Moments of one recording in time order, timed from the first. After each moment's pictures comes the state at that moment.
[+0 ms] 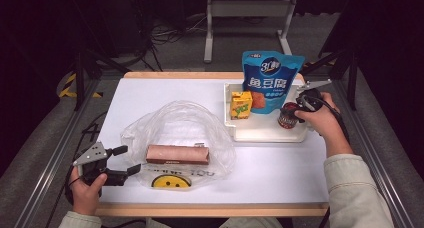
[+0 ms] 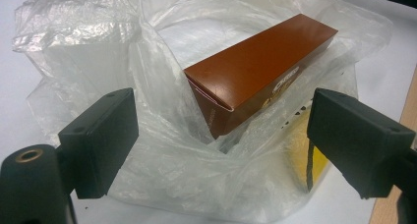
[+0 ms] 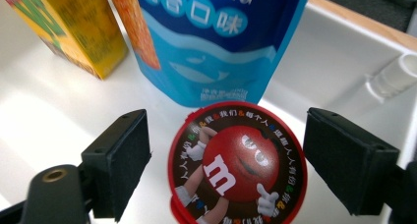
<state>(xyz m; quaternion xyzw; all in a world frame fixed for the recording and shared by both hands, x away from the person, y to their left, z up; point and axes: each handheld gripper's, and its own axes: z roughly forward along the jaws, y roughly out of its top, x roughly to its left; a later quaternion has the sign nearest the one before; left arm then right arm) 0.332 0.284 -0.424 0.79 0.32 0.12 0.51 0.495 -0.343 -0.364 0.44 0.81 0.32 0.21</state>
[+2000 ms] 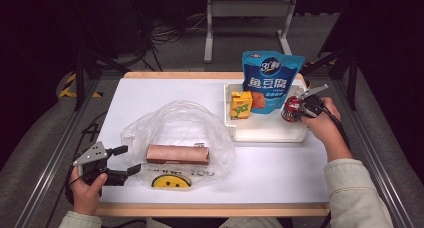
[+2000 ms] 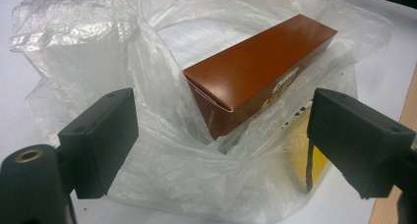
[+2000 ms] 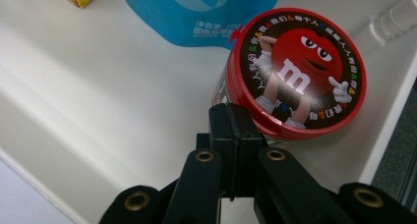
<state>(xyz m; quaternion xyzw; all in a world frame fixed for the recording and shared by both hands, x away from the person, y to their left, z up) 0.333 0.284 -0.424 0.79 0.32 0.12 0.51 0.483 -0.348 -0.373 0.43 0.85 0.22 0.21</state>
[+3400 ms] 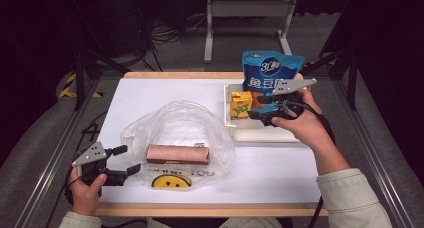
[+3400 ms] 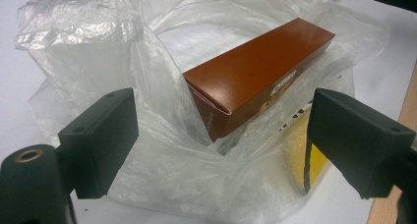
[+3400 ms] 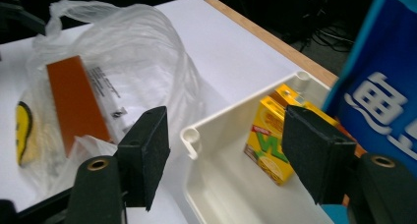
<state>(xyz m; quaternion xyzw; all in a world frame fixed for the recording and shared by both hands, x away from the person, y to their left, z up) 0.331 0.284 -0.423 0.79 0.32 0.12 0.51 0.427 -0.234 -0.292 0.26 0.84 0.45 0.17</state>
